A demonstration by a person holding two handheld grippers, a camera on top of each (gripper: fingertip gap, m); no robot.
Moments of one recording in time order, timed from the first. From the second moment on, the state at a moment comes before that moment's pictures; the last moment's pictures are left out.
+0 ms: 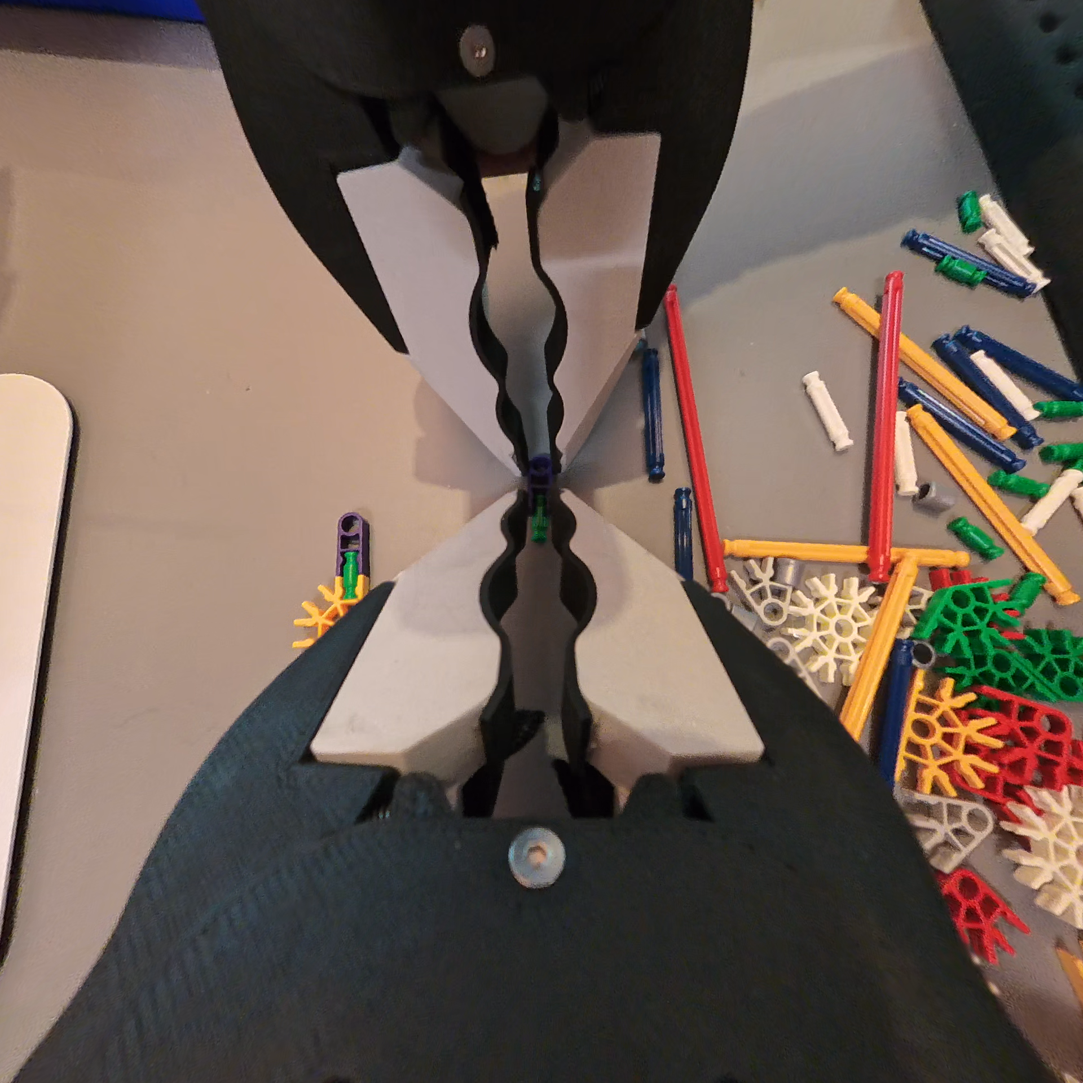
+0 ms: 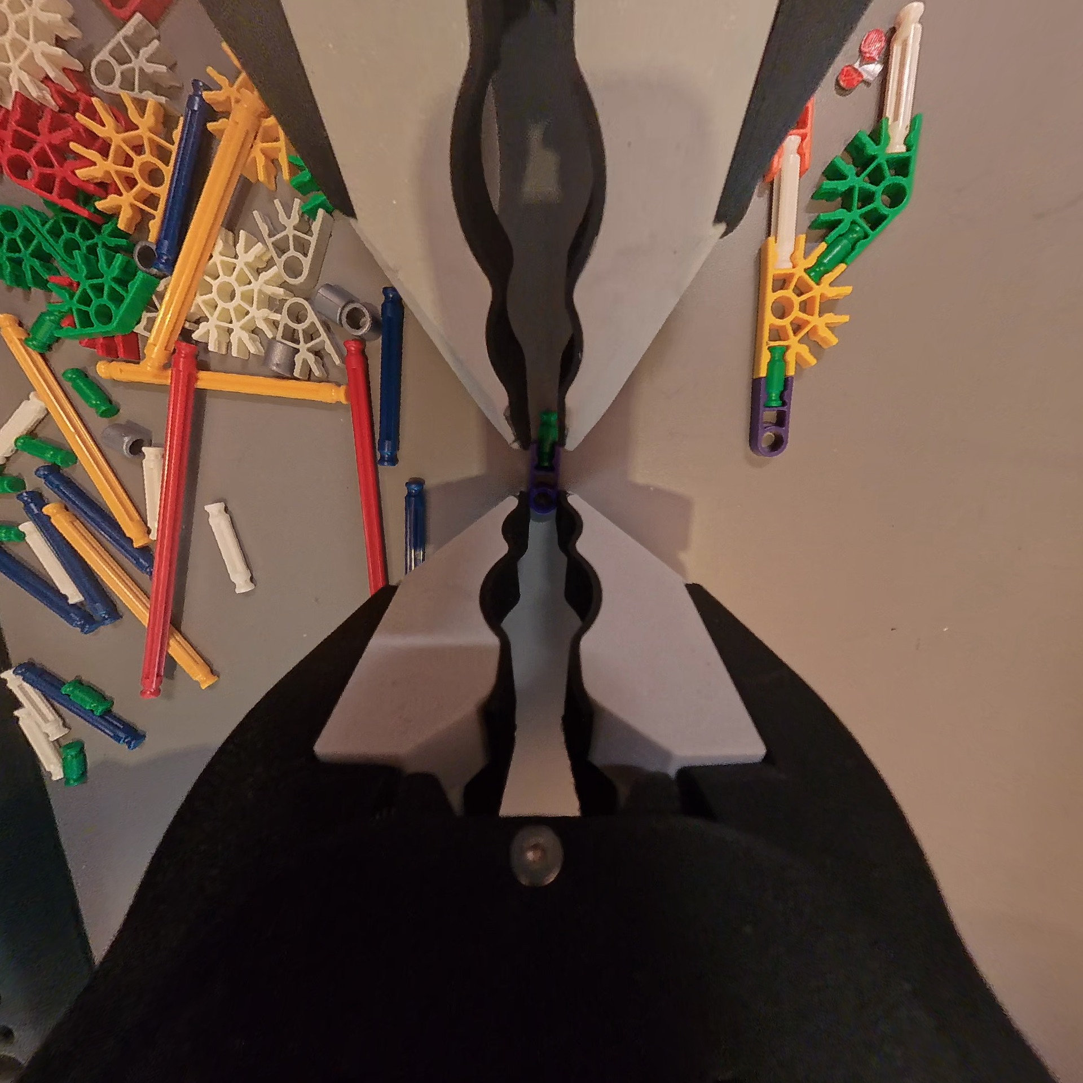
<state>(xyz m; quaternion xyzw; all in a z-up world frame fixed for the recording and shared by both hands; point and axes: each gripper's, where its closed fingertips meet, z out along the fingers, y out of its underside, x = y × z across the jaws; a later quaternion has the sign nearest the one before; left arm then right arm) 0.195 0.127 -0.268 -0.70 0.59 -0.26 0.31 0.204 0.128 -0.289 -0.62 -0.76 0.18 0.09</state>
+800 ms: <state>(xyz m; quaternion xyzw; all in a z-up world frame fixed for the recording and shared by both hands) 0.195 0.126 -0.281 -0.73 0.55 -0.27 0.31 0.203 0.127 -0.290 -0.63 -0.76 0.15 0.03</state>
